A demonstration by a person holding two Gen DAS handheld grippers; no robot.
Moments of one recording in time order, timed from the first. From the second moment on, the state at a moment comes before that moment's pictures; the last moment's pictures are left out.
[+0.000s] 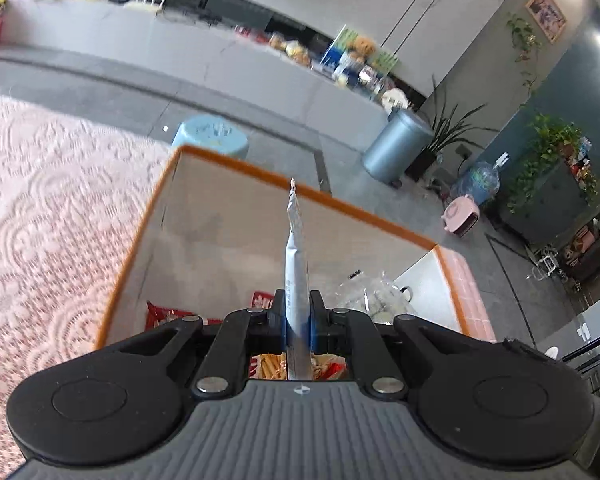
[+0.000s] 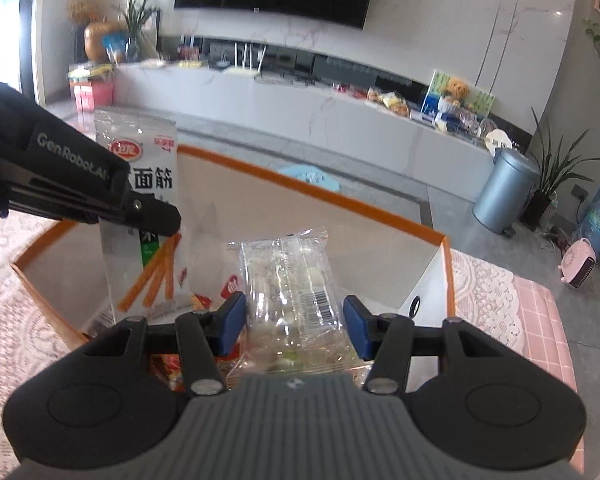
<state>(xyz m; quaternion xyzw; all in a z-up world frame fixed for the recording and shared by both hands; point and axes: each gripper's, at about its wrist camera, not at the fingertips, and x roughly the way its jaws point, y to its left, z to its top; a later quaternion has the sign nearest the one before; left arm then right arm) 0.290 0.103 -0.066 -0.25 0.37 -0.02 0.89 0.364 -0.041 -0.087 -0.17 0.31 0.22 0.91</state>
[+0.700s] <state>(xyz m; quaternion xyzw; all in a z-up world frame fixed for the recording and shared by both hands) 0.327 0.093 -0.102 -0.23 0.47 -0.03 0.85 0.397 -0.016 -0.113 -0.25 0.36 0.23 0.87</state>
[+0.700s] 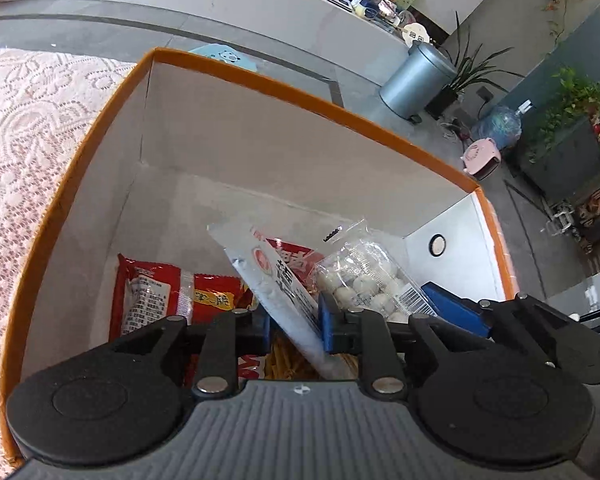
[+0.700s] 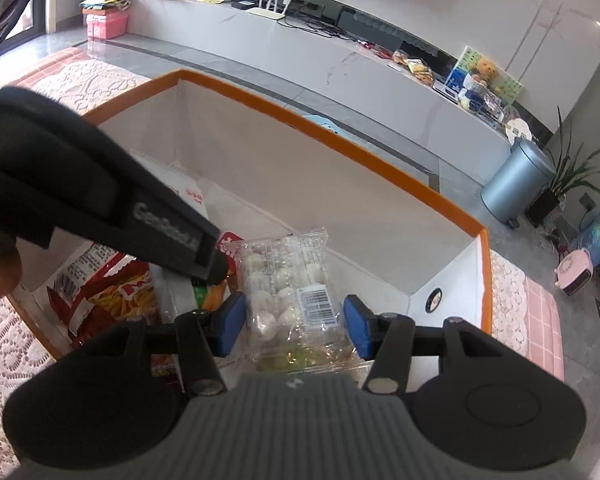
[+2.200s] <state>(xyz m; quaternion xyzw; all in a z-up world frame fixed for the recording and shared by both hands) 0.196 0.044 0.003 -0.10 0.32 -0.01 0.94 0.289 -0.086 -0.034 -0.11 0.30 0.20 0.92</state>
